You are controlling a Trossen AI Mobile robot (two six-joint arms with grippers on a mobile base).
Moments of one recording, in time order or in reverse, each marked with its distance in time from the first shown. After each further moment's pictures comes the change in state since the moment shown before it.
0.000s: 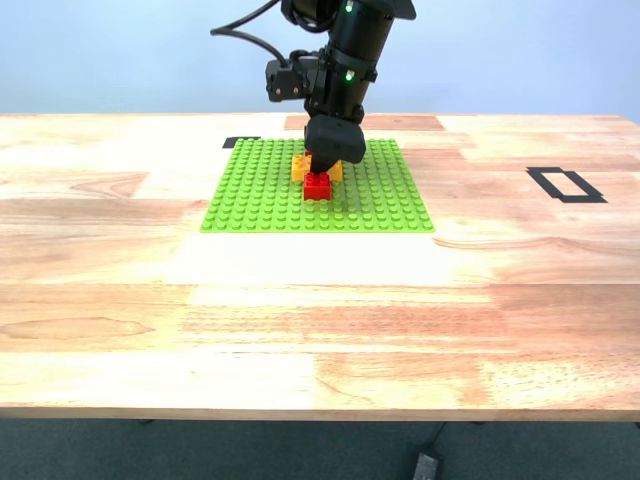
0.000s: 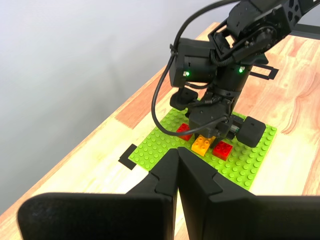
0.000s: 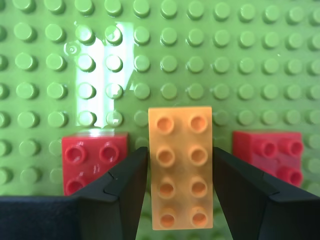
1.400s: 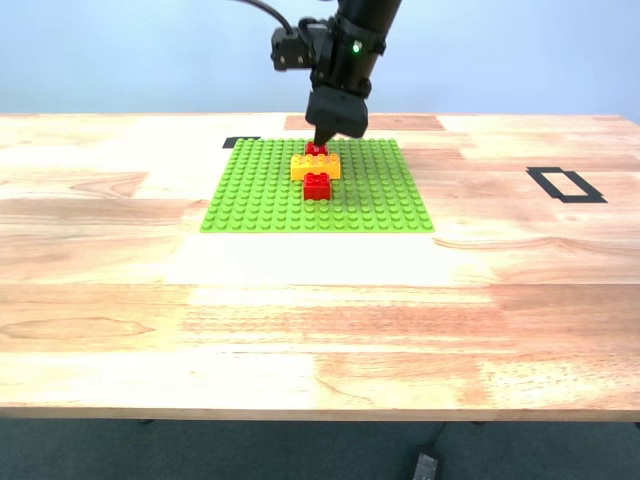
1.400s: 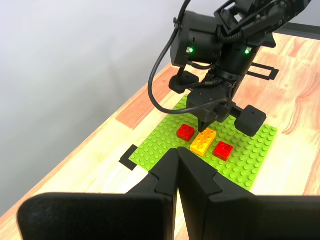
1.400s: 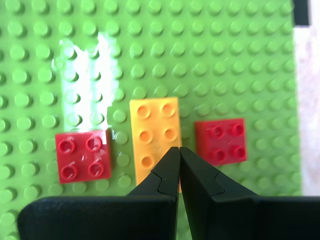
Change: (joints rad) arm 0 0.000 -0.001 0.000 0.002 0.000 0.000; arm 1 -0.008 -0.069 -0.008 0.004 0.025 0.051
